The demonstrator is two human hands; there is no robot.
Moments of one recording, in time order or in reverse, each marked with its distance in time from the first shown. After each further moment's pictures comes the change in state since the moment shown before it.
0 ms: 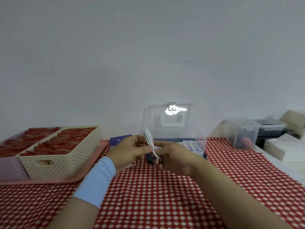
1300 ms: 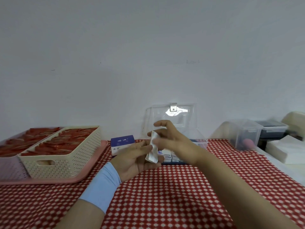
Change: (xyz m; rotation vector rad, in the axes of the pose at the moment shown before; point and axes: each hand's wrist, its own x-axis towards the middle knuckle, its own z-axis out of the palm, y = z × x) left_hand -0.004 -0.008 0.014 -0.673 -0.262 -0.098; right_hand -0.027 -0.032 0.013 -0.764 0.156 -0.354
